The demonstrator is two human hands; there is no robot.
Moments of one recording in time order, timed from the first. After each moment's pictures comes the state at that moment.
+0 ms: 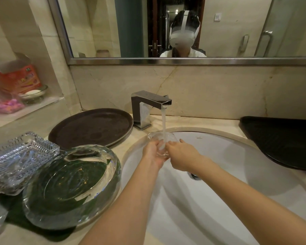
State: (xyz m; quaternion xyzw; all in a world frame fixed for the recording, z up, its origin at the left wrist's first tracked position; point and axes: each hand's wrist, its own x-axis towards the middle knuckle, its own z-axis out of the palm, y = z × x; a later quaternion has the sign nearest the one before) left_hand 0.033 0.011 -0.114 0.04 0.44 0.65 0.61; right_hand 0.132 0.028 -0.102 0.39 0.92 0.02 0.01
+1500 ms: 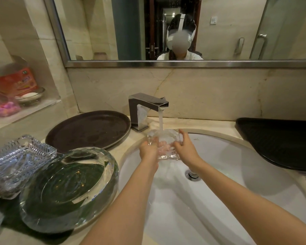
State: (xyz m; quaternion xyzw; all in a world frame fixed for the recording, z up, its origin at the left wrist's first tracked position) left_hand 0.040 0.010 -0.113 0.17 0.59 0.66 0.44; right_hand 0.140 0.051 -0.127 0.47 0.67 -0.44 -0.38
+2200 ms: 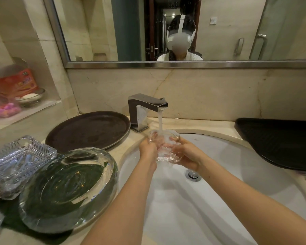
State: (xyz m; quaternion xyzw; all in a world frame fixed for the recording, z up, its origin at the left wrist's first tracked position) left_hand 0.036 0.012 -0.109 0.19 0.56 0.66 0.46; right_hand 0.150 0.050 -0.112 0.34 0.46 -0.75 -0.32
